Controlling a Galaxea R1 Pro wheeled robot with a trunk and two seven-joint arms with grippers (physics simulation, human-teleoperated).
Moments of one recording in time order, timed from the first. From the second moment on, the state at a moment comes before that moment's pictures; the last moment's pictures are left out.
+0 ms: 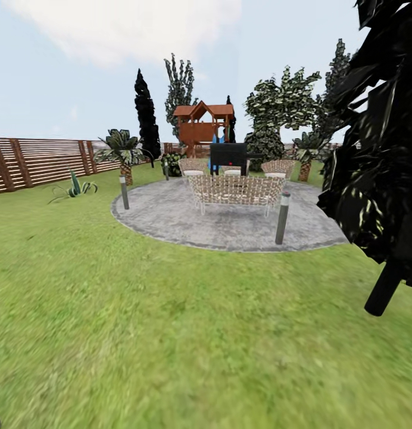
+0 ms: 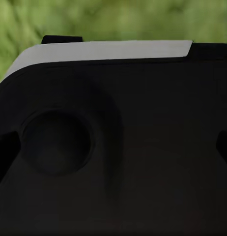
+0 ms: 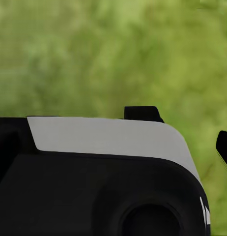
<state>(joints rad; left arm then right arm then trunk) 0.01 0.00 0.01 -0.12 0.04 -0.01 -0.11 -0.07 0.02 -0.02 0.00 0.00 -0.25 0.00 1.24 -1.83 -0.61</state>
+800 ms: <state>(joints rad) 0.01 0.00 0.01 -0.12 0.04 -0.01 -0.11 -0.07 0.02 -0.01 0.00 0.00 -0.25 0.00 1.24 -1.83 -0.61</state>
